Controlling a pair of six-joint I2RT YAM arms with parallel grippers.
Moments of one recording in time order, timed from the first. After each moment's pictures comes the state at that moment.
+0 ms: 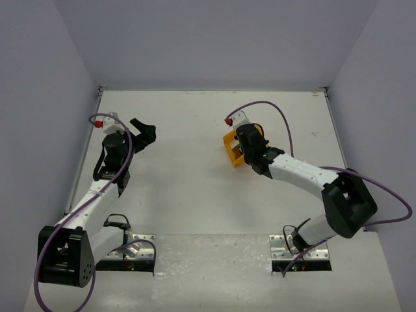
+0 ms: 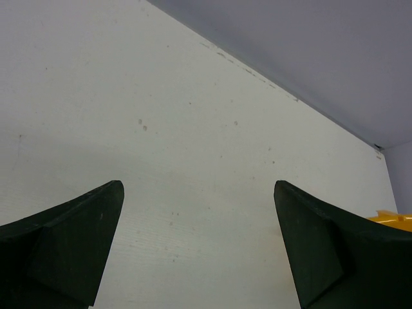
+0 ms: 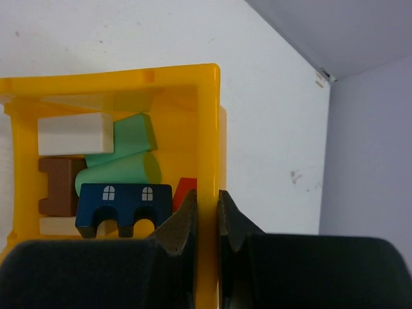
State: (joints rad) left arm -0.06 1.02 0.52 0.29 -0.06 -0.63; right arm 0.64 1.48 0.85 0.07 0.66 -0.34
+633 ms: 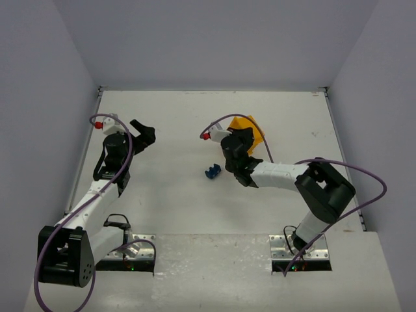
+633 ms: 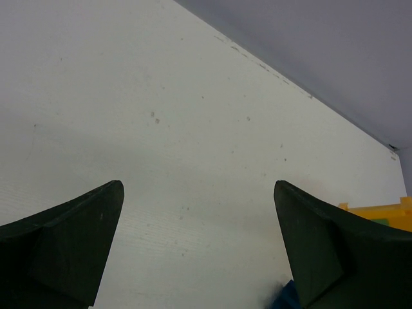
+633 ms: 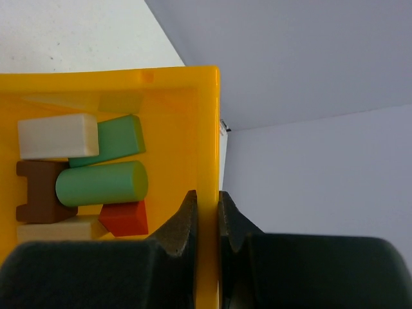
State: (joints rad) left arm -0.06 1.02 0.52 0.25 -0.09 -0.62; right arm 0.78 1.66 0.79 0.56 0.94 -0.93
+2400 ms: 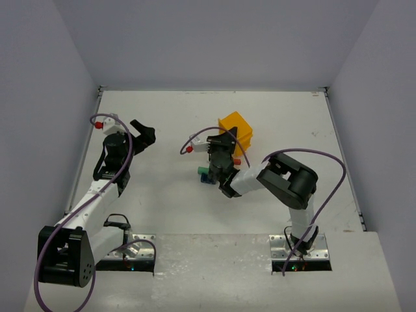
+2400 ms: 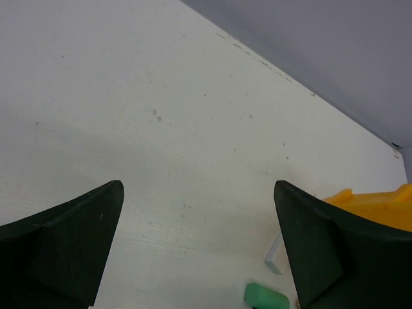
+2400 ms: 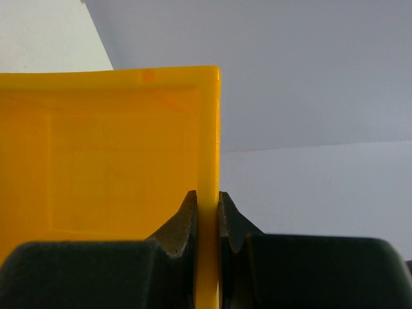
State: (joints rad) left arm -0.06 1.02 0.52 0.23 -0.09 -0.62; right arm 0.92 1.97 0.83 1.26 1.08 -1.60
